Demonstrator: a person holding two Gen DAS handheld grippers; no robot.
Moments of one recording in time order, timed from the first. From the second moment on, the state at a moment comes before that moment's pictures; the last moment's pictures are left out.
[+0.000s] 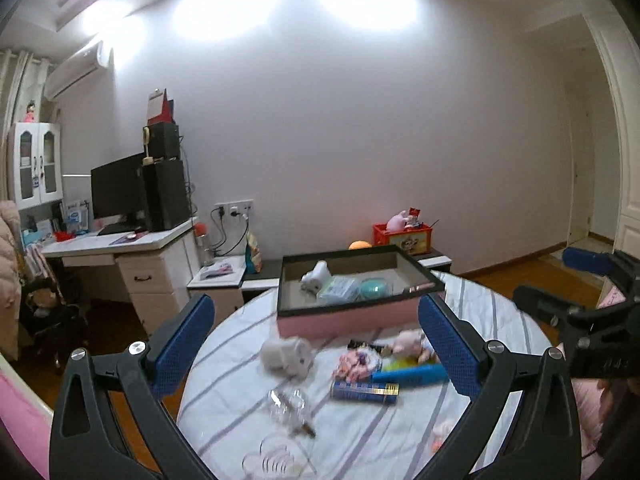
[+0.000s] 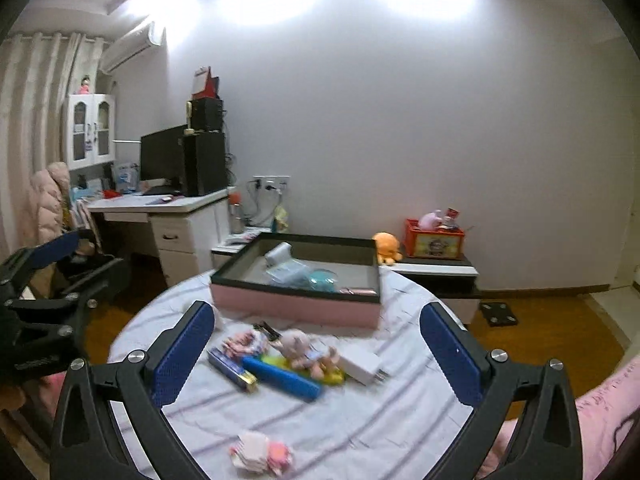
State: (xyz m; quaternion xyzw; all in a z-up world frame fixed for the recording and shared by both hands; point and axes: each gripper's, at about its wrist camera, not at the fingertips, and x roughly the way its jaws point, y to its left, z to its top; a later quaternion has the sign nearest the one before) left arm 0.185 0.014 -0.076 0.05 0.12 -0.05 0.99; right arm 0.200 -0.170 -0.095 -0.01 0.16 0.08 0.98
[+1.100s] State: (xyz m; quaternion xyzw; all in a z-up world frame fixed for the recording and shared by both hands) left arm 0.203 0.052 -0.181 0.03 0.27 -0.01 0.96; right arm 0.219 -0.136 -0.229 0.01 0.34 0.10 0.94
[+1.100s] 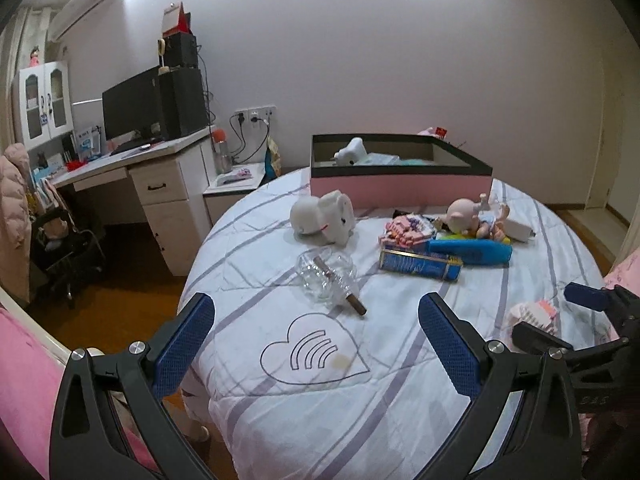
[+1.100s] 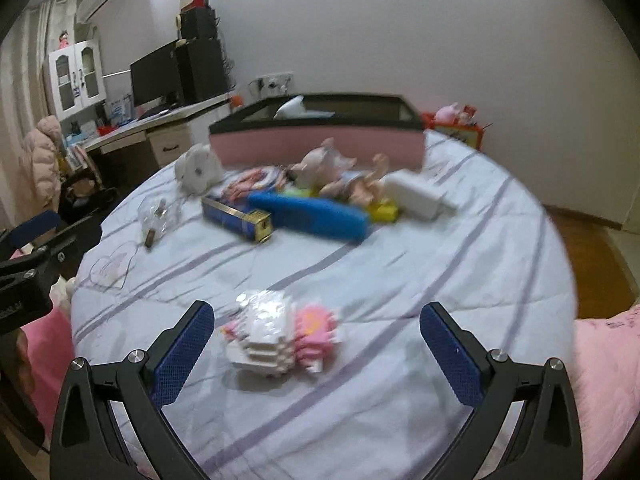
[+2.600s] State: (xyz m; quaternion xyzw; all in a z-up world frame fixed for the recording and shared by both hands) left arm 0.288 0.036 -0.164 0.01 0.33 -0.05 0.94; right arm 0.270 -0.182 -0.194 0.05 0.32 0.10 0.94
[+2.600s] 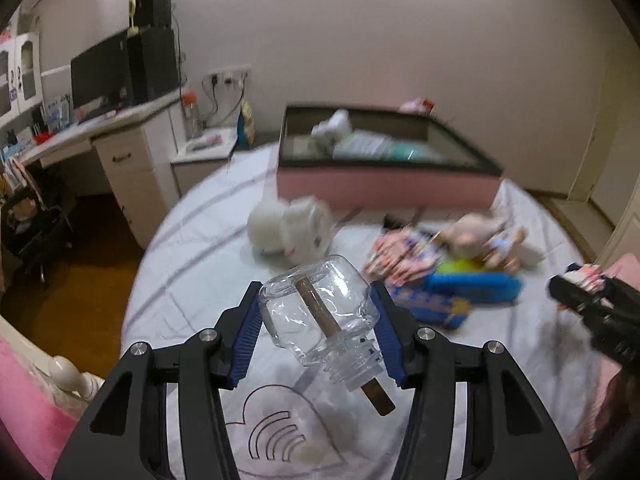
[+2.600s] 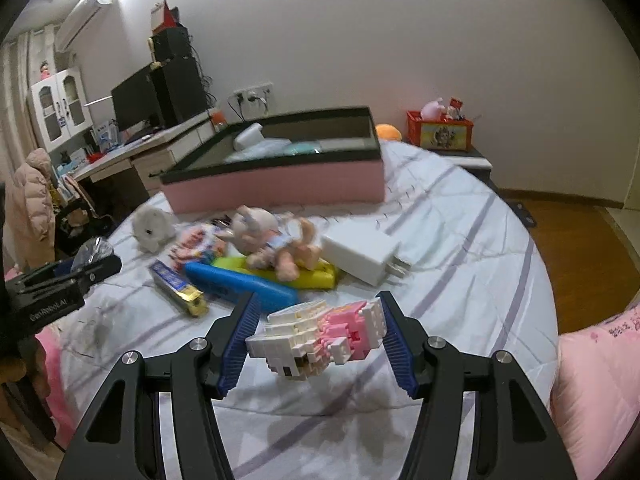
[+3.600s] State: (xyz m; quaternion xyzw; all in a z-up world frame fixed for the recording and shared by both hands) left arm 0.203 -0.007 -0.033 0.01 0.12 -0.05 0.99; right arm 0.222 -0.134 -0.054 -0.01 0.13 0.12 0.98
